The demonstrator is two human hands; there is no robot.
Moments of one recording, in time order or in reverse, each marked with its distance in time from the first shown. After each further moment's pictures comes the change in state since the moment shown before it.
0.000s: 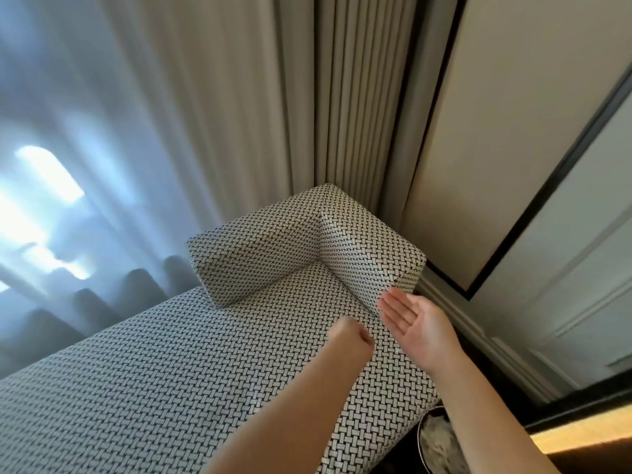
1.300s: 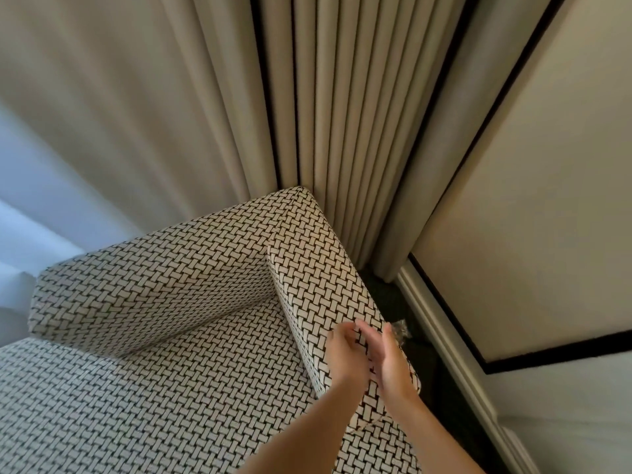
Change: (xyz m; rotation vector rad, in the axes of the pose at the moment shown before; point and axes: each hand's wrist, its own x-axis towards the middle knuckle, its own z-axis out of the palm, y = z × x) left_hand 0.363 0.110 0.226 0.497 0.346 0.428; right_hand 0.415 -0.098 -0.053 -0.641 -0.180 0.110
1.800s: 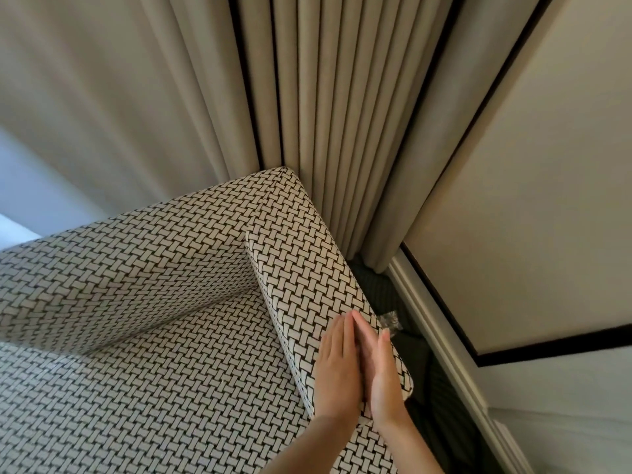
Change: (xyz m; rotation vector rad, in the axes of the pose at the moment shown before) left_hand 0.015 -0.064 0.025 0.822 0.113 0.689; right_hand 0.007 0.027 -0.009 0.050 -0.041 -0.186
